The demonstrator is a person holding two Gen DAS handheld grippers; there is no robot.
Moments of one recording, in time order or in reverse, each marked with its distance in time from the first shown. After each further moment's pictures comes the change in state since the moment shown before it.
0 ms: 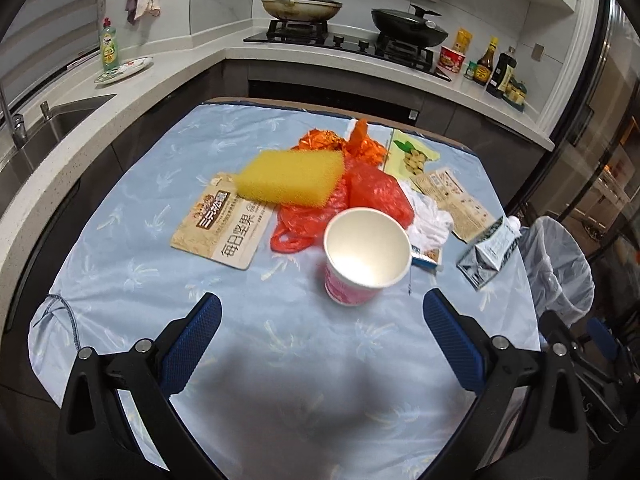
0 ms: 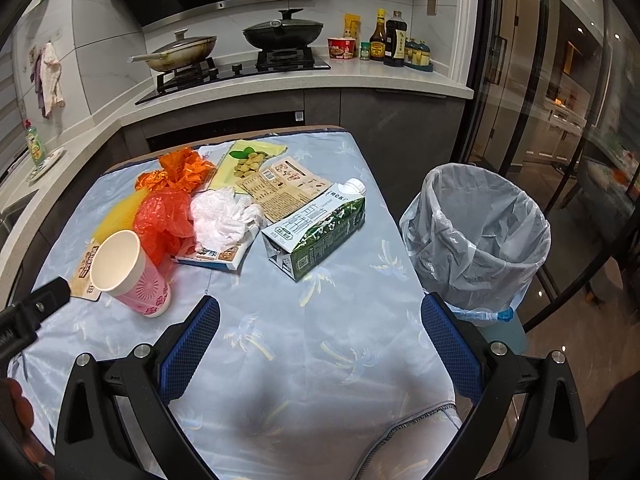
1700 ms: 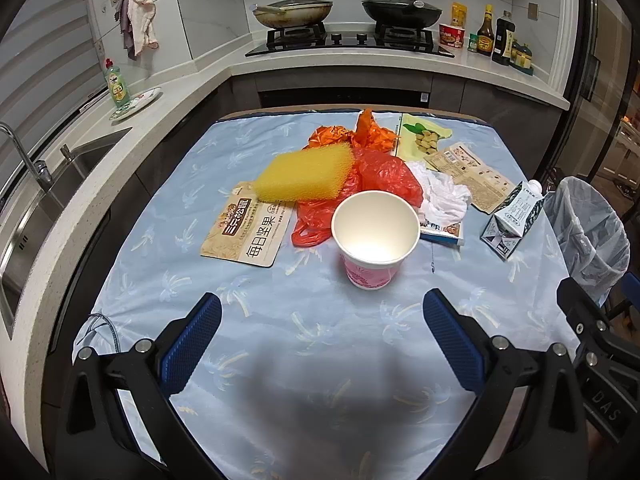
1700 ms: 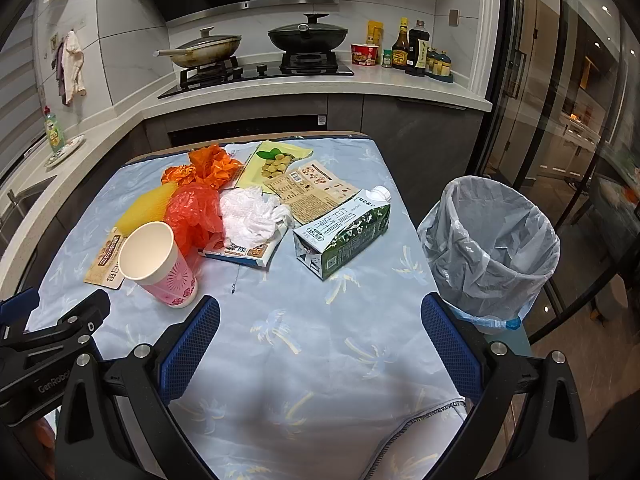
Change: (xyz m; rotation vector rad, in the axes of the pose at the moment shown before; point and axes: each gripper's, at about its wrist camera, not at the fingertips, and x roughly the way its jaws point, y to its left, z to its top) left arm -0.010 -0.026 -0.015 0.142 0.001 0.156; right arm -0.021 0.024 -0.001 -0.061 -0.019 0.047
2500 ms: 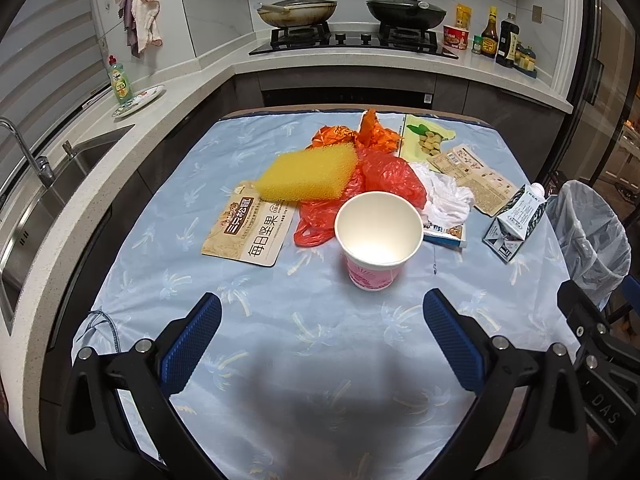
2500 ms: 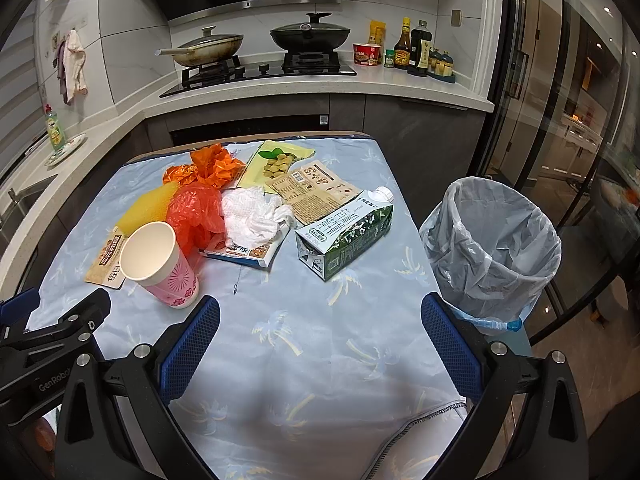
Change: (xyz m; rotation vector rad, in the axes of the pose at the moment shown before) left arm 0.001 0.001 0.001 -0.011 0.002 0.008; right arm 0.001 0.000 0.000 0.000 -0.001 0.002
